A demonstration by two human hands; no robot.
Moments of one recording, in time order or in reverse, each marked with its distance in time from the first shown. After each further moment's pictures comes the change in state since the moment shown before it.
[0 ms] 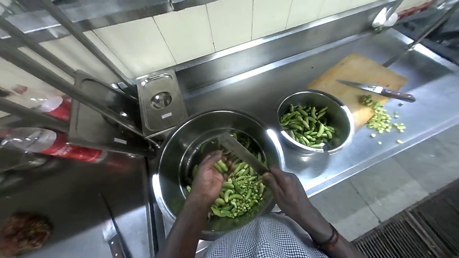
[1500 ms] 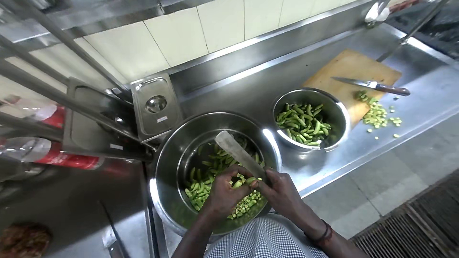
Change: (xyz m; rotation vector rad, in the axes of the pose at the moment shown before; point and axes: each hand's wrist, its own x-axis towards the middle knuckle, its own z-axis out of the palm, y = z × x) left_hand -0.038 -0.016 0.009 0.818 -0.419 0.314; right_hand 0.001 -0.001 0.008 0.185 -0.010 0.032
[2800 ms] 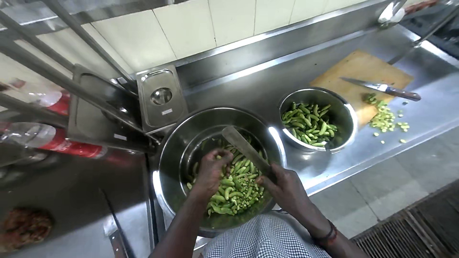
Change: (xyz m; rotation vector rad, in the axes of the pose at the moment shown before) left_hand 0.036 -0.021 -0.030 -0.293 0.272 -0.280; right_hand 0.003 -0.003 -0.006 -0.184 -0.008 0.032
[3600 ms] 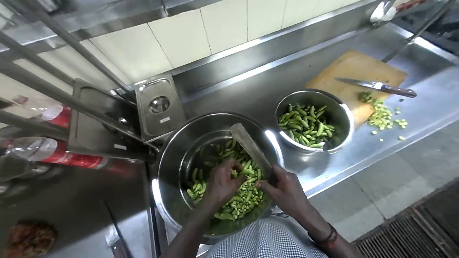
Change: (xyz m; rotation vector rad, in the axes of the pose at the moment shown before) left_hand -0.013 0.003 0.014 0.846 -0.144 0.308; right_hand 0.000 0.012 0.001 0.150 0.003 0.102
